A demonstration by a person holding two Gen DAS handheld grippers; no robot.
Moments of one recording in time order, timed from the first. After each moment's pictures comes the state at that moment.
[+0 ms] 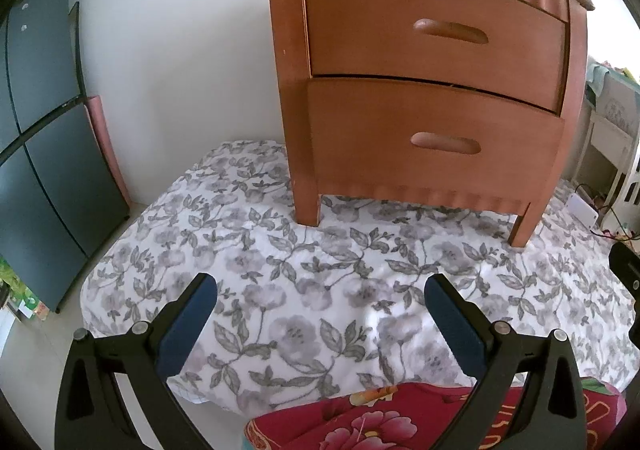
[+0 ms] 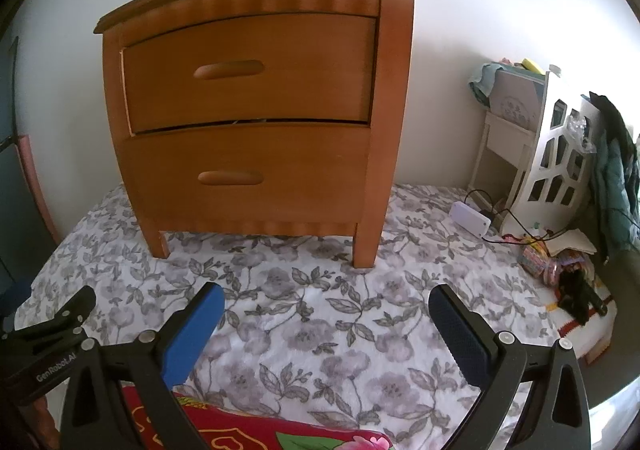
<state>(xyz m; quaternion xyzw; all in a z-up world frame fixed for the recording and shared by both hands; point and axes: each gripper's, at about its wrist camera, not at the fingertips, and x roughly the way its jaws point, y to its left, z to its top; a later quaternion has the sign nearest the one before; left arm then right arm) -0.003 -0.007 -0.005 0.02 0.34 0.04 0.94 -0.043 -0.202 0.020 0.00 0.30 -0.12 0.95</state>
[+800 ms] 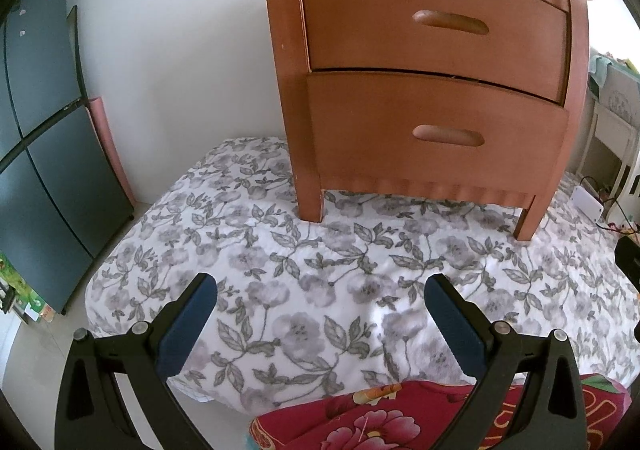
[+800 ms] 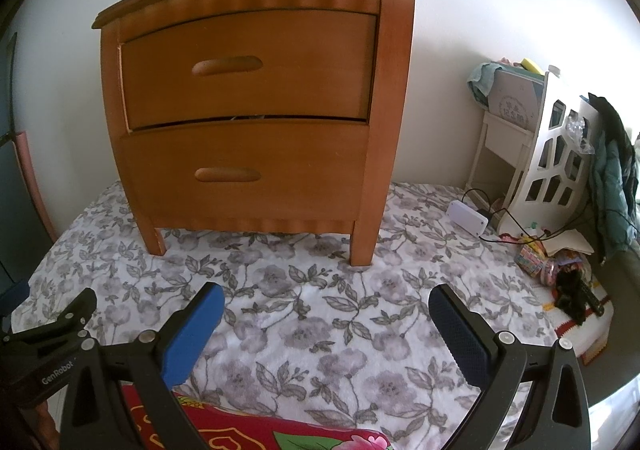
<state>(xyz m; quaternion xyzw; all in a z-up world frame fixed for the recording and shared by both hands) -0.004 -0.006 -0.011 0.02 0.34 0.05 0.94 -0.042 -0.204 0.019 0.00 0.30 -0.12 0.95</state>
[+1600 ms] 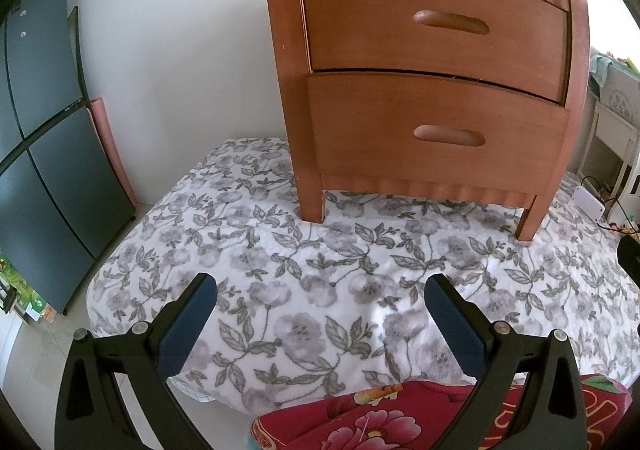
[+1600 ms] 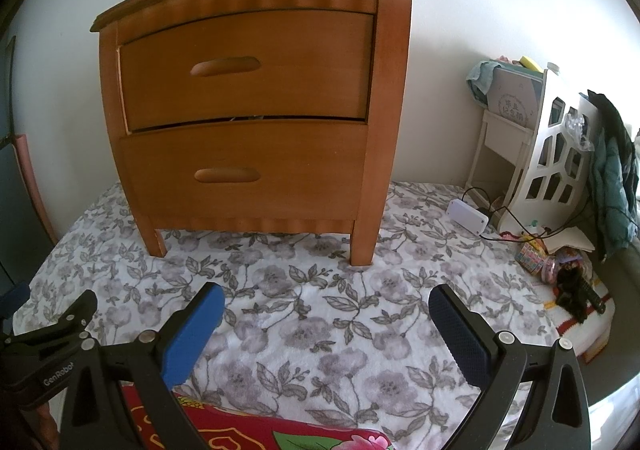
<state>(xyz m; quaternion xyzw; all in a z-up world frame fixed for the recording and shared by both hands) -0.004 -0.009 -0.011 0.02 0.34 0.05 0.94 -0.042 -0.204 0.020 0.00 0.30 -0.12 0.95</state>
